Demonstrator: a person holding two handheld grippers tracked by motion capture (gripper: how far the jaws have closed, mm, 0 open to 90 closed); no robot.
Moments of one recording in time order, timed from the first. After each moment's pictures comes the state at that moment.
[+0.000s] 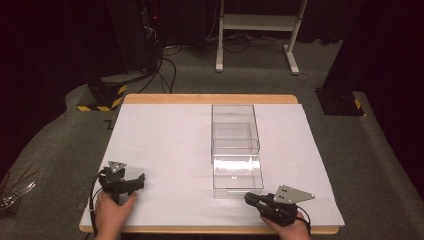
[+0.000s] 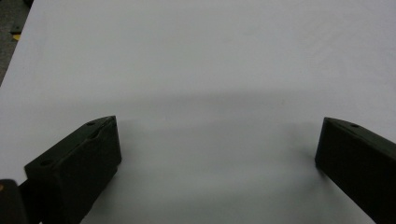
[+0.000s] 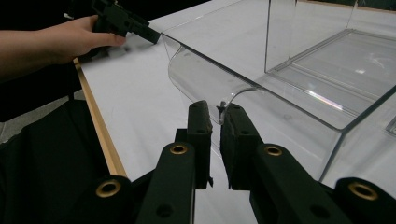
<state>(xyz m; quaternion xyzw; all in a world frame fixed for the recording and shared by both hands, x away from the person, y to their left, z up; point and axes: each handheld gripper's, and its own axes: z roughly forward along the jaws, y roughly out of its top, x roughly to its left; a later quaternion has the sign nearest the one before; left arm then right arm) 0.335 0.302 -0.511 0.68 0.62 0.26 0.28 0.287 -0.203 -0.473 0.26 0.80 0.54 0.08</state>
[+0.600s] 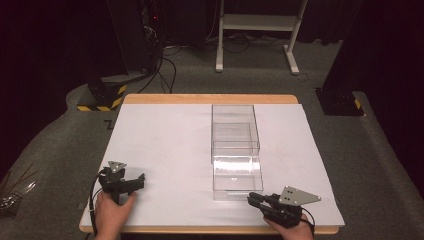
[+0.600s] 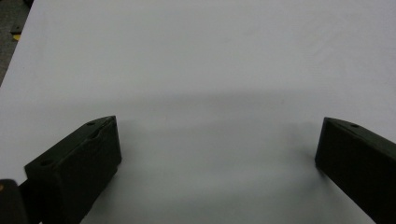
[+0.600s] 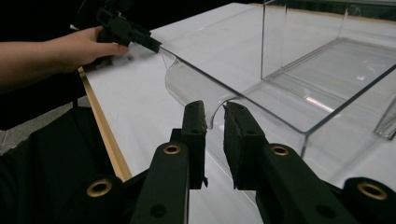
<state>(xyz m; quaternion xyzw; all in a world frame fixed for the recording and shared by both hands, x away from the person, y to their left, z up) 0.335 0.302 -0.511 0.68 0.62 0.26 0.28 0.281 -0.213 -0.466 0.26 0.79 0.55 0.09</state>
